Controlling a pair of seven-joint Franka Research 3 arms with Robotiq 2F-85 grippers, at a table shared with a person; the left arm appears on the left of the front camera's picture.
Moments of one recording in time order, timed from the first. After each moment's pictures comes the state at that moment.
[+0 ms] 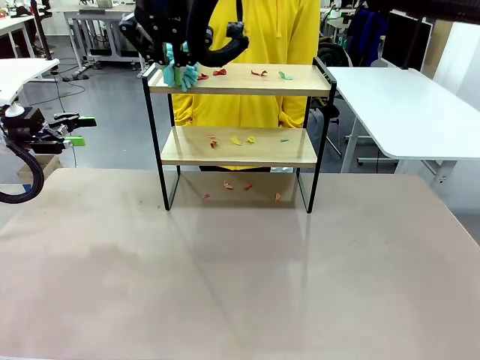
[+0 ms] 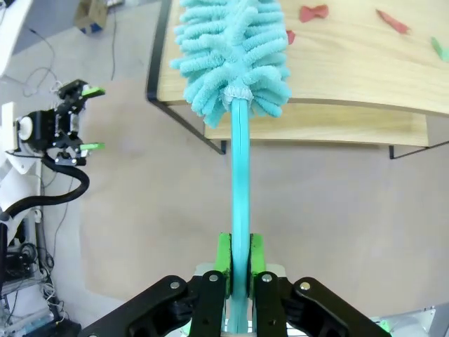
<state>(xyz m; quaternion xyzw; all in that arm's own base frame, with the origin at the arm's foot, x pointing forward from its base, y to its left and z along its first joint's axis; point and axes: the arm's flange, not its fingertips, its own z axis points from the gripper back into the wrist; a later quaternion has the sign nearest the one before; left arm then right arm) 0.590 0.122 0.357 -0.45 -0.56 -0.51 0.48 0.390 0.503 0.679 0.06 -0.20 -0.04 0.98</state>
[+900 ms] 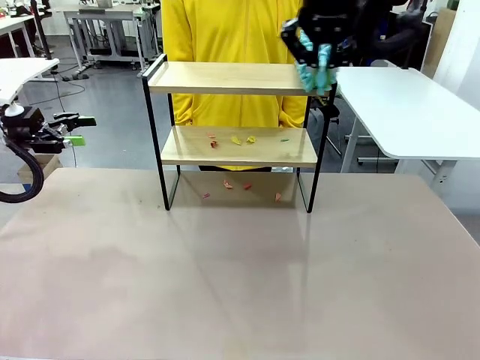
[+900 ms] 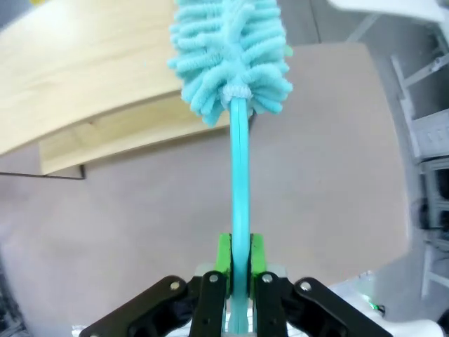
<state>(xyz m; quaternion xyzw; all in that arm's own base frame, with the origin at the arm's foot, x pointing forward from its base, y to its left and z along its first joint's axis) 0.590 0.122 0.357 -0.45 -0.56 -0.51 0.48 0.371 0.296 0.684 -0.05 -0.20 -0.14 0.97</state>
